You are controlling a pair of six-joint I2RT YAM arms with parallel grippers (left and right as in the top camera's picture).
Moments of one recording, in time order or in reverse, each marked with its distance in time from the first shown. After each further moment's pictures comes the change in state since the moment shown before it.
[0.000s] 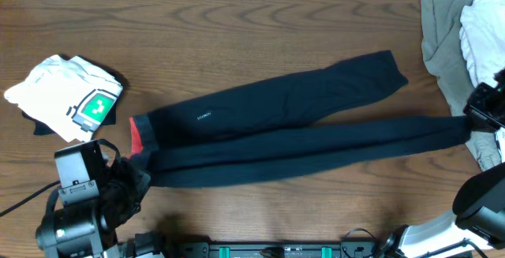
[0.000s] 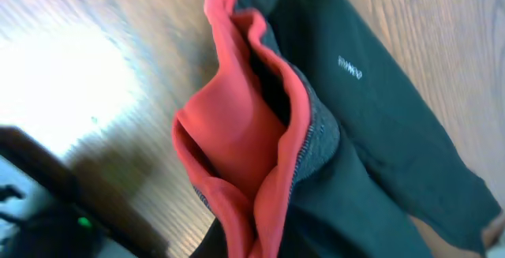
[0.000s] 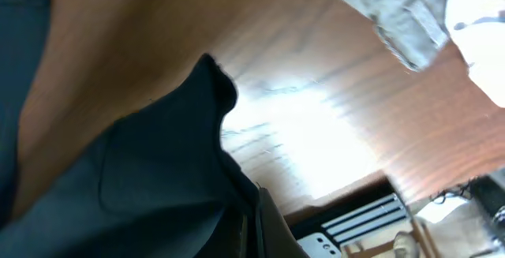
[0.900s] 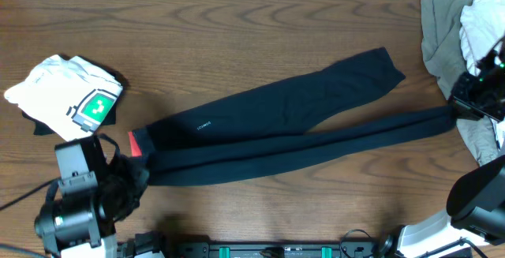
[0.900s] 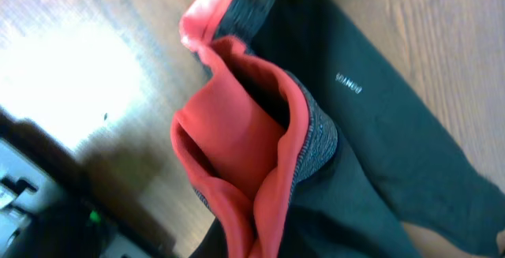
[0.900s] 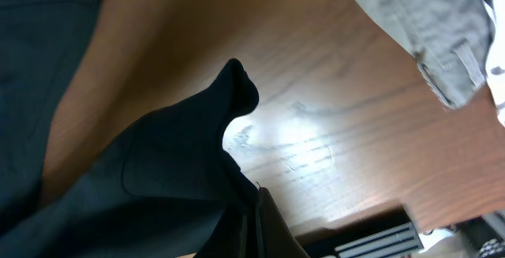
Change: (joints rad) left arm 0.000 0.060 0.005 0.008 -0.009 -0.008; right arm 0.134 -0.001 0.000 0.060 -0.013 0.013
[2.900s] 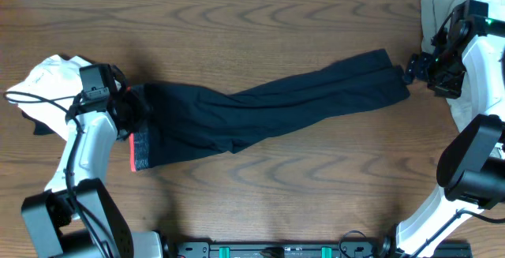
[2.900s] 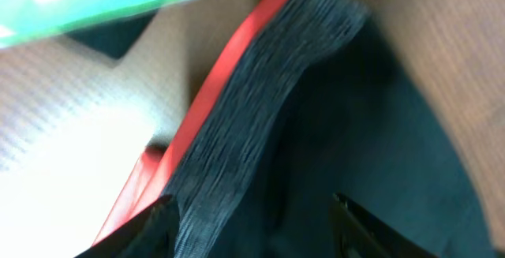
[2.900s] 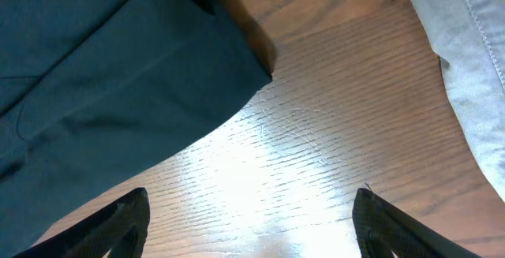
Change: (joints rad) left arm -0.002 0.777 -0.006 0.792 -0.065 0.234; right arm 0.160 0.192 0.010 0.269 -0.042 -0.031
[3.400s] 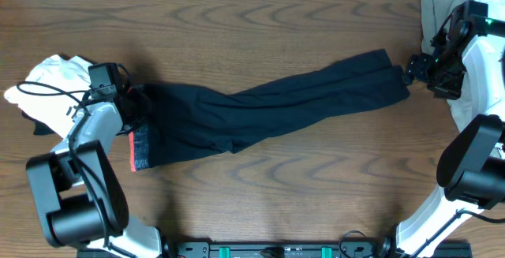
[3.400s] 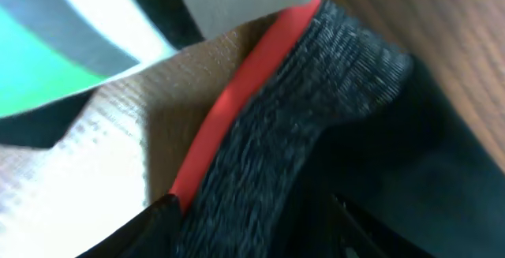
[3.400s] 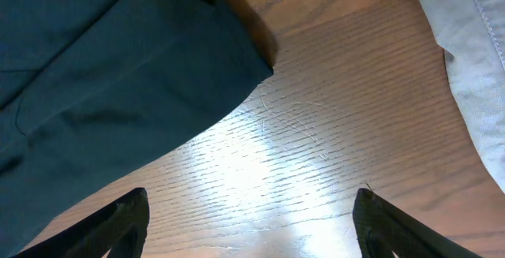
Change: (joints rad) left arm 0.000 0.183 0.000 0.158 -0.017 0.037; right arm 0.000 0.000 0.000 -0.013 -0.003 0.000
